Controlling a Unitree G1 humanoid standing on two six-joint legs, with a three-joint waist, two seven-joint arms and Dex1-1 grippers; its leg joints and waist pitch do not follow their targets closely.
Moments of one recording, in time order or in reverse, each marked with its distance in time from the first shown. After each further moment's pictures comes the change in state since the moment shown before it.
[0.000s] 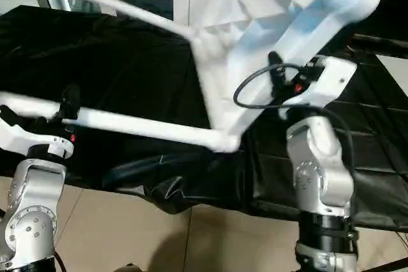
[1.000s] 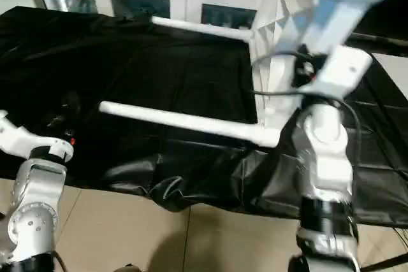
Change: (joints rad) left arm -0.026 0.102 -0.040 0.088 0.069 0.023 -0.041; right arm -0.107 -0.013 0.018 0.142 -0.259 -0.081 -0.182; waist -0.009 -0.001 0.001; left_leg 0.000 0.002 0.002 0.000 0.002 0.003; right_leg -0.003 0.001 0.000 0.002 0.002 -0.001
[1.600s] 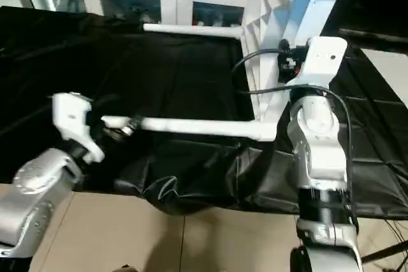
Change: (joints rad) left arm -0.015 0.288 -0.364 -0.104 0.255 0.043 -0.345; right arm 0.009 -0.030 0.039 -0.040 -0.010 0.057 0.087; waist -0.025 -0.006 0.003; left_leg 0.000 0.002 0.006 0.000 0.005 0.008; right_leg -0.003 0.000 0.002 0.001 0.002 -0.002
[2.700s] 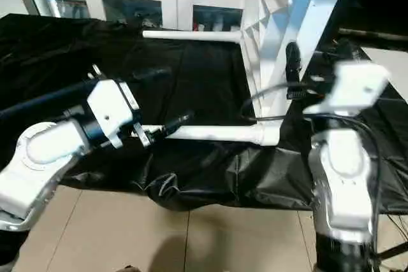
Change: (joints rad) left arm -0.206 0.129 -0.186 -0.052 0.214 -0.250 -0.285; right arm 0.305 -0.010 -0.032 -0.381 0.051 -0.261 0.139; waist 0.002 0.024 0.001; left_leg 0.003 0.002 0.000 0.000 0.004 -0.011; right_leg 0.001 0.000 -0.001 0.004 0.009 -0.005
